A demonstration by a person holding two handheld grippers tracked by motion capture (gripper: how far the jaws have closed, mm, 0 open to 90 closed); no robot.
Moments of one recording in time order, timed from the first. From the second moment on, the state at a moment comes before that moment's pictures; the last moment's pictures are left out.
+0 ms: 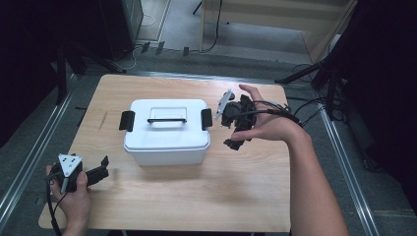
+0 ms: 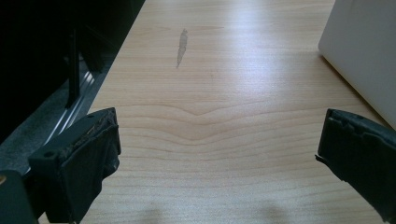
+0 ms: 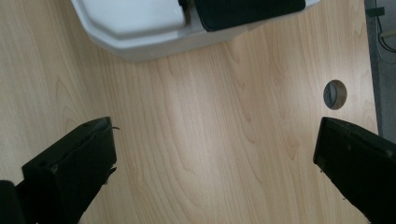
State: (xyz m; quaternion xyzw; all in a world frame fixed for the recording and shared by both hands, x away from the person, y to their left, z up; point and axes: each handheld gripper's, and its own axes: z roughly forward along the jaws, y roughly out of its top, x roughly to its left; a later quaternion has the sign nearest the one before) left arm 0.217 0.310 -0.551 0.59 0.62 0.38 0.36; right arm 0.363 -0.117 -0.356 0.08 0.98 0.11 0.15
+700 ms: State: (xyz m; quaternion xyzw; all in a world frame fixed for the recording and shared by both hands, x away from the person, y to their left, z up) left arm 0.217 0.310 -0.550 0.59 0.62 0.38 0.36; right arm 0.357 -0.162 -0.378 0.11 0.98 0.11 0.15
